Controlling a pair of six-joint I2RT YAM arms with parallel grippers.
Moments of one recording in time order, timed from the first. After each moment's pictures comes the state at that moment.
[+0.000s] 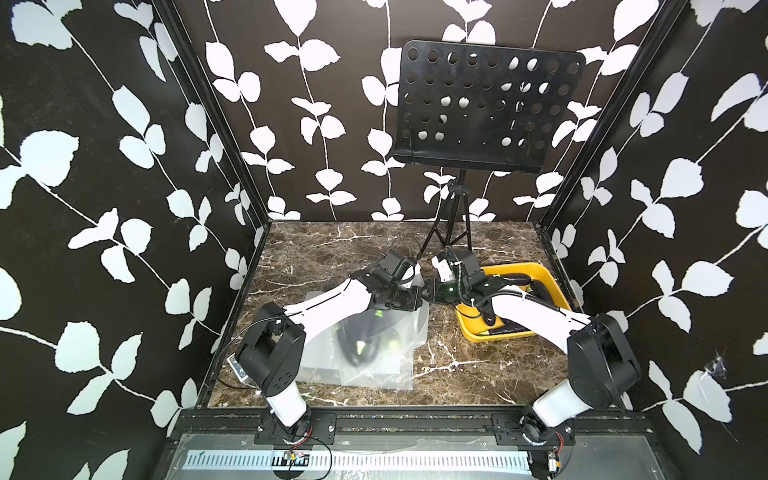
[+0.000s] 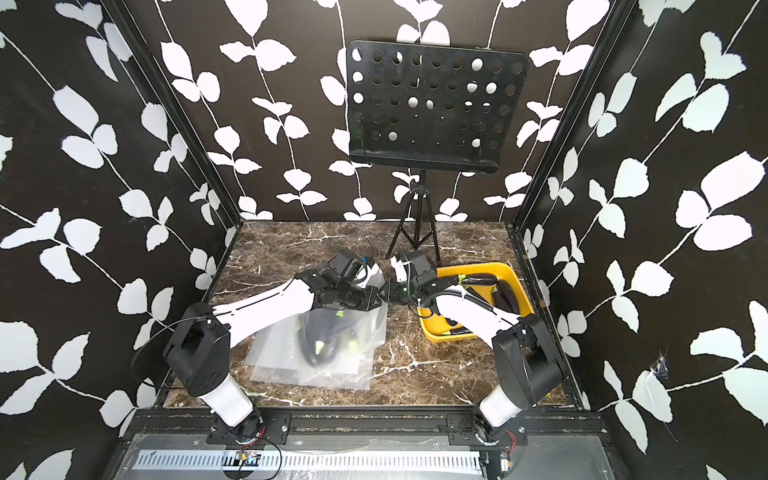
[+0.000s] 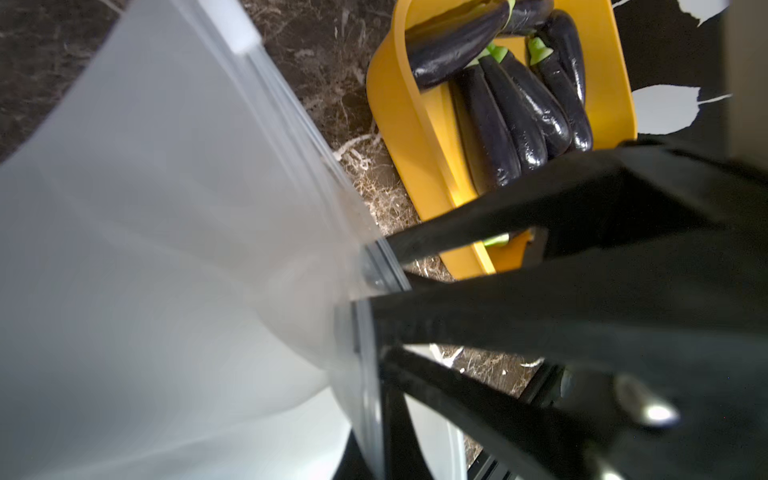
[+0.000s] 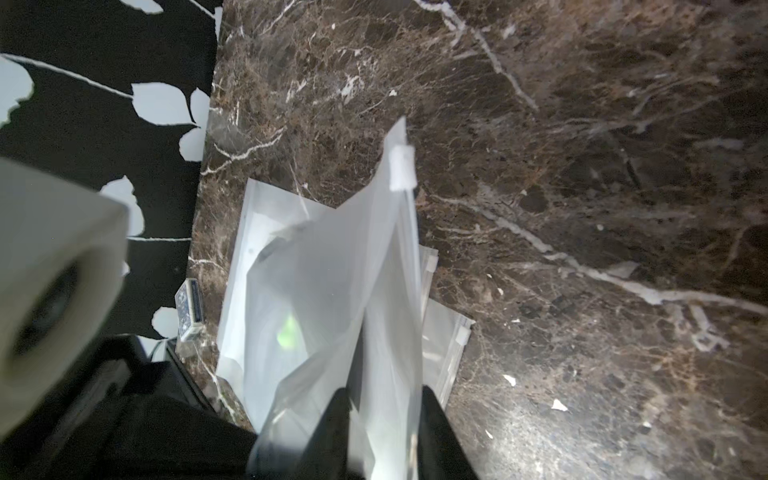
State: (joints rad) left arm -0.75 1.68 1.23 -0.46 0.36 -0.48; right arm 0.54 1.56 1.05 -0.27 -0.39 0.60
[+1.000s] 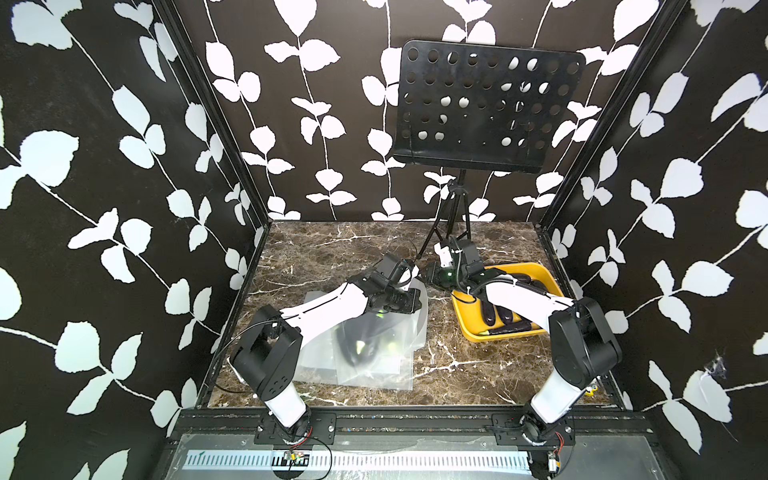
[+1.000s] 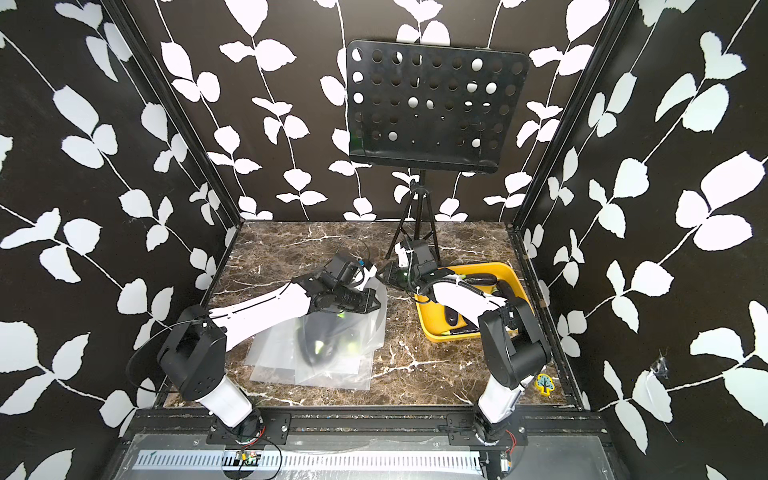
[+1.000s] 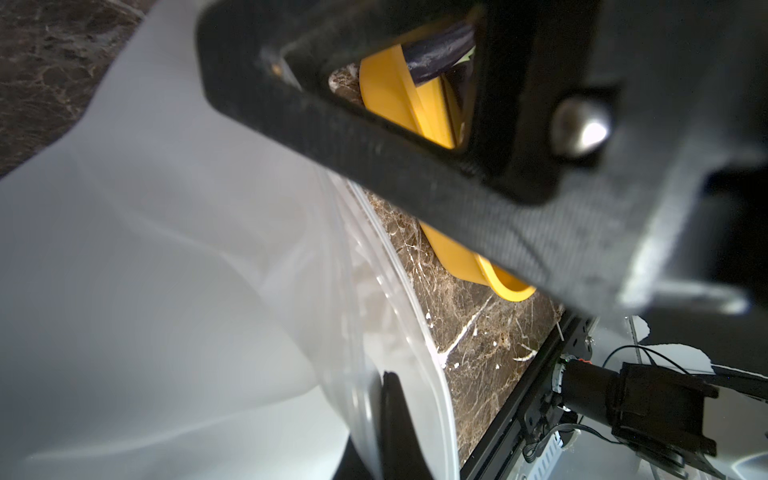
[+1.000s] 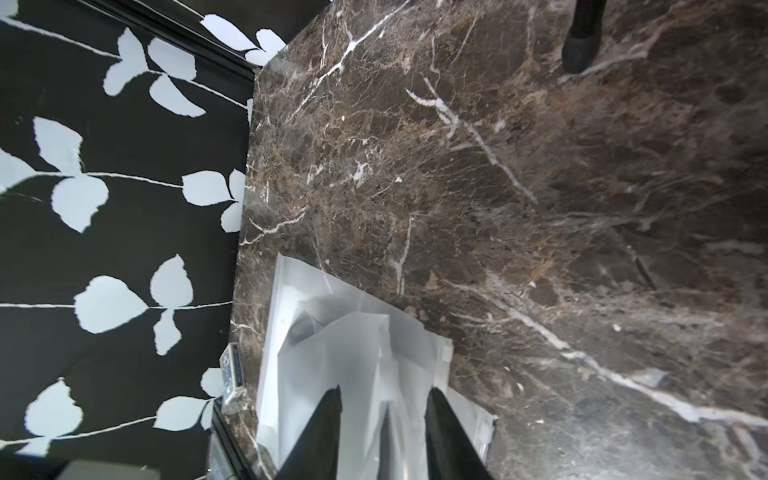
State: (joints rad) left arm -0.75 1.64 1.17 -0.41 0.38 -0.49; right arm 0.49 1.71 1.14 -0.12 -0.45 0.72
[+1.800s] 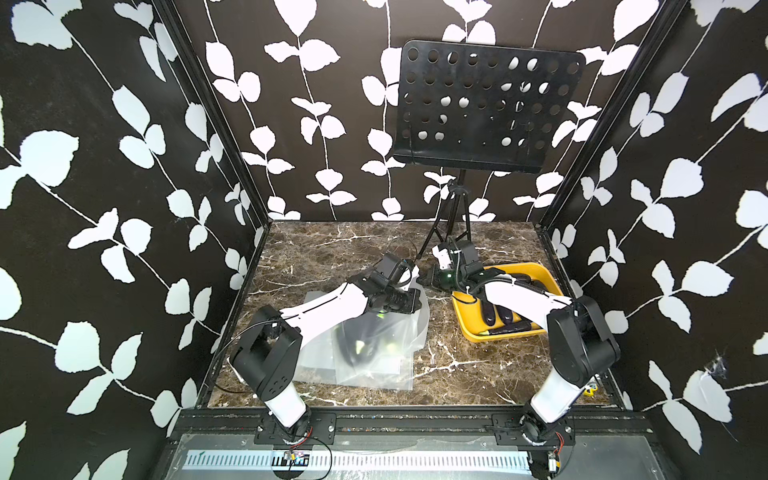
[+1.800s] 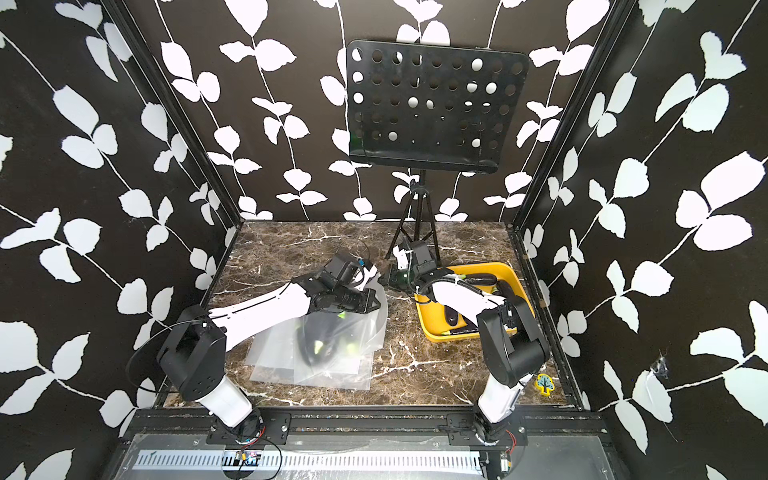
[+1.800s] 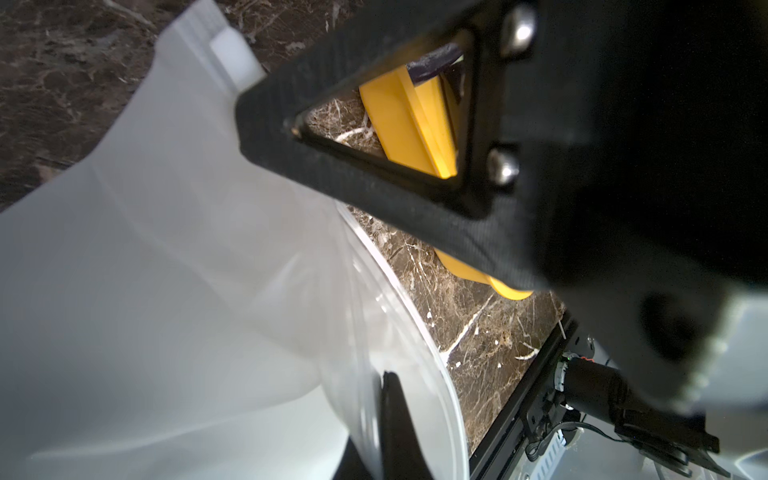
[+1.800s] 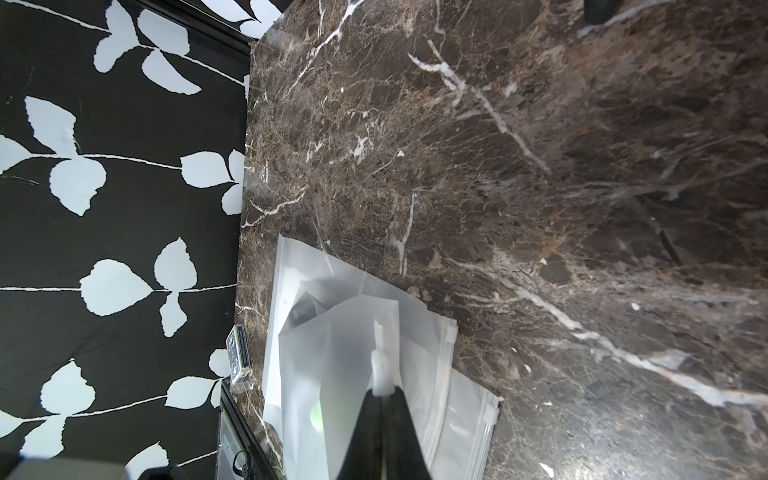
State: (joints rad) left arm -0.75 1.64 1.17 -0.41 0.39 -0.46; right arm 0.49 1.72 1.14 -0.15 -0.50 0.69
